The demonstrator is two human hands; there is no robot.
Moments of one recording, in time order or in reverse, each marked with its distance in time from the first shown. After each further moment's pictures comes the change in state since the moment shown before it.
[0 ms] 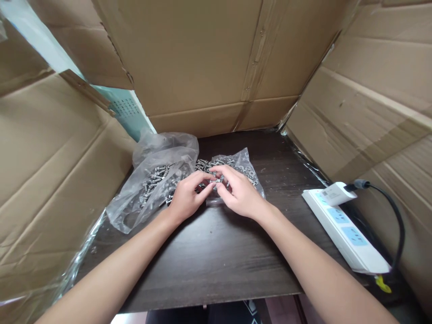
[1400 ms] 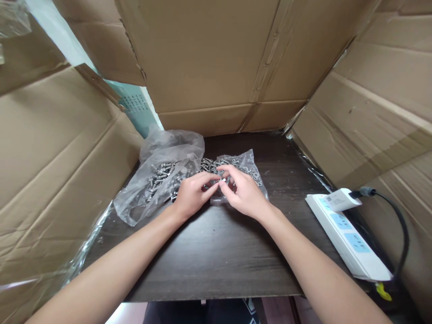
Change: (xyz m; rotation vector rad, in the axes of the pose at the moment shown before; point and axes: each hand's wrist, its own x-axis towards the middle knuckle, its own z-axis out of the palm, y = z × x) left_hand -0.004 -0.005 0.004 0.079 0.035 0.039; right_hand 0.000 0.002 0.003 -0.053 -0.002 0.081
